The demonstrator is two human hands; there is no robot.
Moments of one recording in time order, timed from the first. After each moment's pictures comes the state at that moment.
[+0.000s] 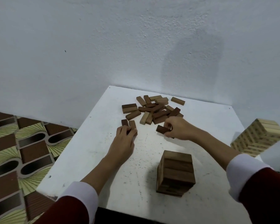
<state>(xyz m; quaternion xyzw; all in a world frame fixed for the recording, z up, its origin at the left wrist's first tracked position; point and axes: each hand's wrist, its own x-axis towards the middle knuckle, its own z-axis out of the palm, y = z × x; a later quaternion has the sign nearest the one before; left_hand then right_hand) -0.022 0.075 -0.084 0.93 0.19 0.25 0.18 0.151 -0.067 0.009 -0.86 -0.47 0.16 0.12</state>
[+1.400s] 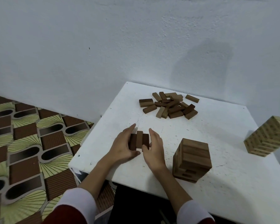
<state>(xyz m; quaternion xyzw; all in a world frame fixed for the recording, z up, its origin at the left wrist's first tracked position) -0.108 0.089 -0.082 0.87 0.22 0.17 0.42 -0.028 -0.029 -0.071 -0.83 -0.32 0.15 0.44</state>
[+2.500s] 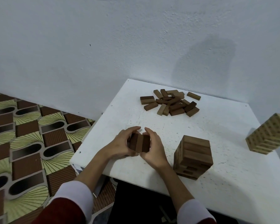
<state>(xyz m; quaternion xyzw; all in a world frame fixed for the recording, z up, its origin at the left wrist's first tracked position) -0.117 0.098 -0.072 0.85 0.17 0.08 0.50 -0.024 -0.036 -0.078 -0.80 -0.38 0.16 0.44</state>
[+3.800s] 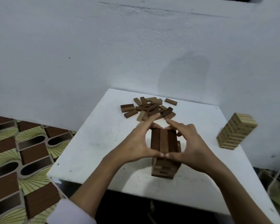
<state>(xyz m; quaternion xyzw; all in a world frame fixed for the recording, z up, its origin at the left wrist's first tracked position) -0.077 -0.005 0.034 0.86 0.04 0.15 0.49 0.020 -0.171 0.061 -0.80 -0.48 0.08 0.36</state>
